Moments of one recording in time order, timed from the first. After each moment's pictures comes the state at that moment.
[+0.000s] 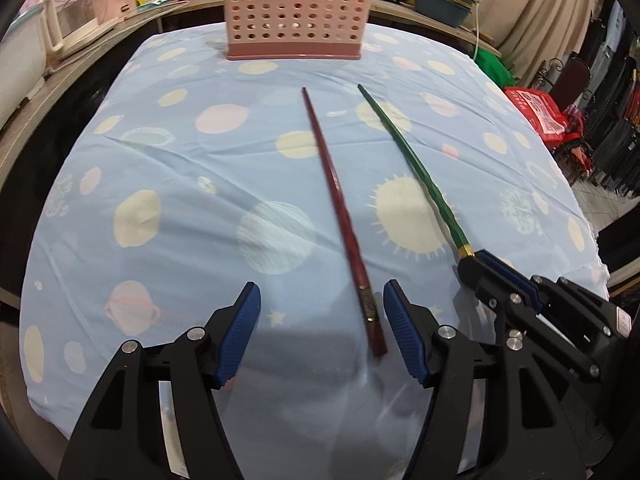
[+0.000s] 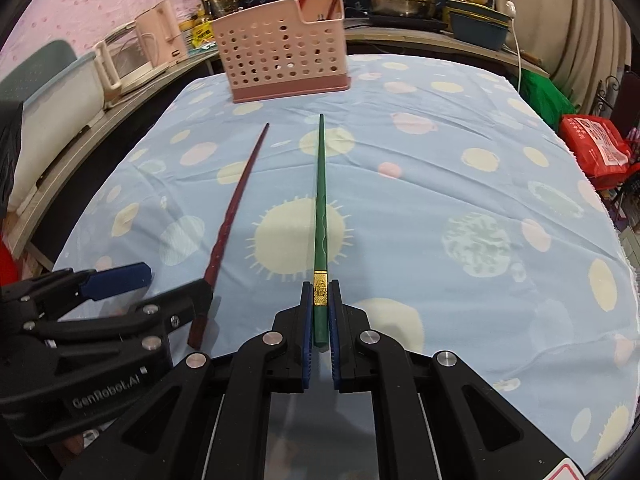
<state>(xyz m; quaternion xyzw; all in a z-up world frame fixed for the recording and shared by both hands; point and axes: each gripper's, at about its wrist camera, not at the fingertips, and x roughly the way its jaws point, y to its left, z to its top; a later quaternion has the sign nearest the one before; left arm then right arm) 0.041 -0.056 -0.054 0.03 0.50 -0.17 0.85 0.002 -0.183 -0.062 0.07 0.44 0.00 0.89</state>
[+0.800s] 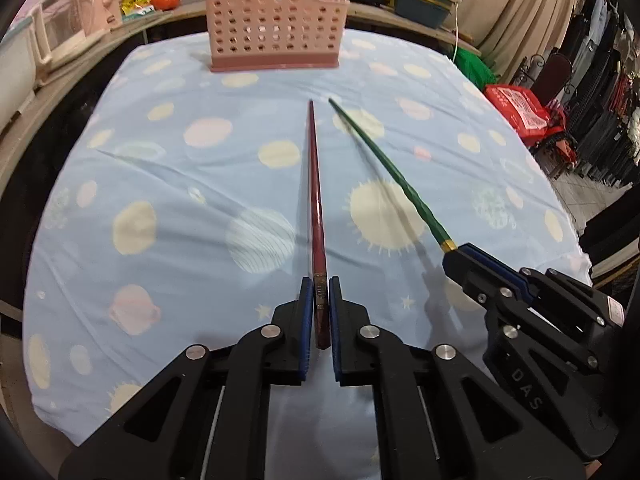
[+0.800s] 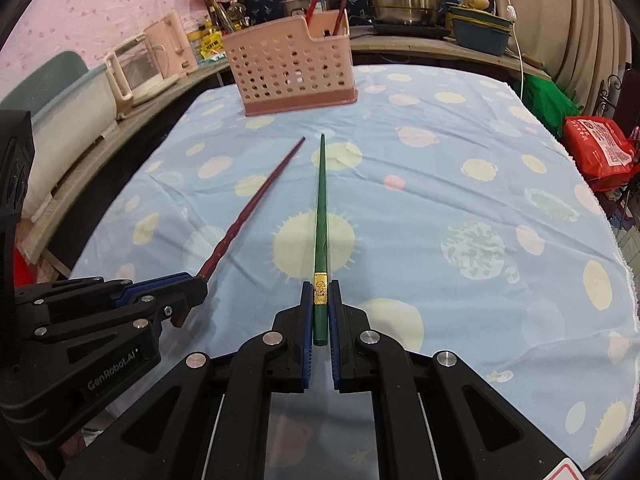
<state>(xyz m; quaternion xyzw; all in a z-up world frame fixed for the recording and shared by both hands) 0.033 -0.054 -0.031 0.03 0.49 -0.19 0.85 -0.009 -0.181 -0.040 0.08 0.42 0.02 0.90</state>
